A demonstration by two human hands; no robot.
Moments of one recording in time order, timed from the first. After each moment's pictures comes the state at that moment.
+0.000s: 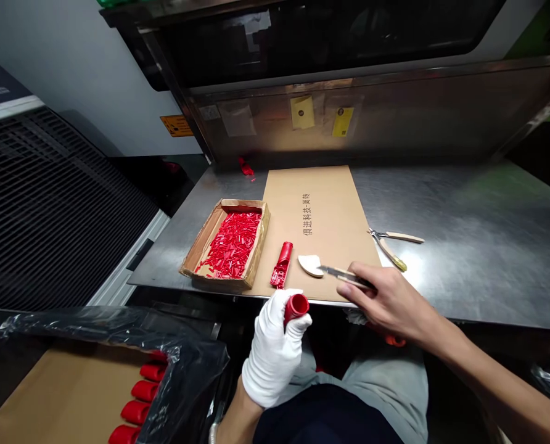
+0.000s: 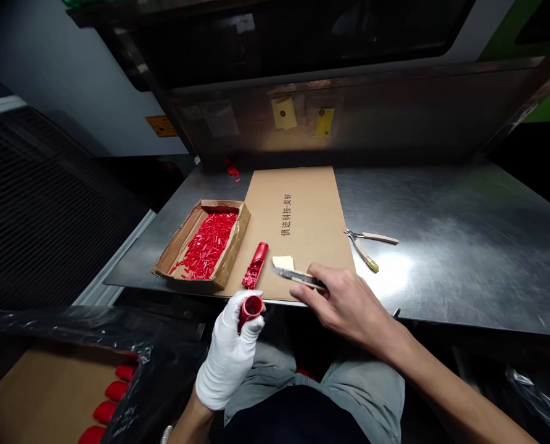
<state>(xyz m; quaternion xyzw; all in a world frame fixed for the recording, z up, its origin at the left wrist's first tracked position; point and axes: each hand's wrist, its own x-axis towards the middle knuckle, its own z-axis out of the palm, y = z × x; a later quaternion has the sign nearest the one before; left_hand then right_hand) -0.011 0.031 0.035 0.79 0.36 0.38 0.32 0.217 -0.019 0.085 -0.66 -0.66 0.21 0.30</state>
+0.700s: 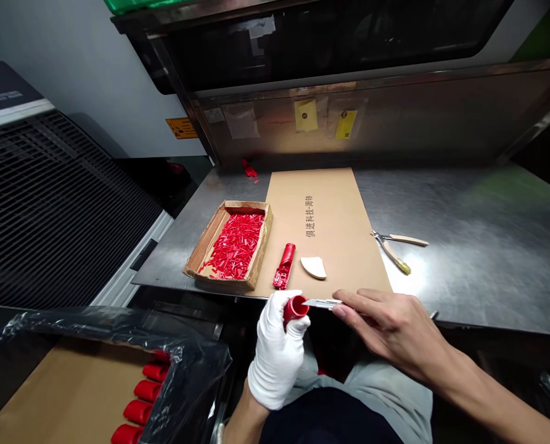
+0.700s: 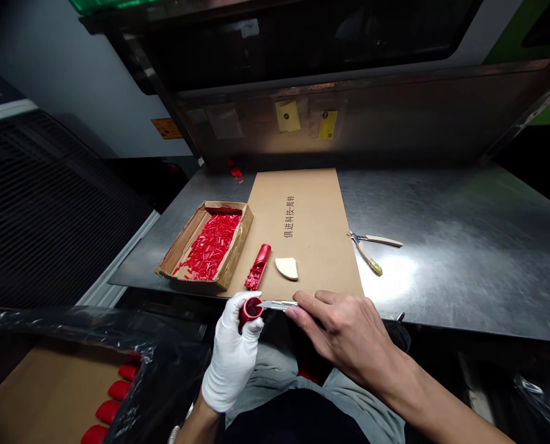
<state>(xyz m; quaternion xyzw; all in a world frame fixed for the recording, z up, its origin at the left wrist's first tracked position) -0.009 0.030 0.032 0.76 0.37 0.42 0.32 0.195 -0.042 0.080 -0.65 -0.72 0.04 0.25</state>
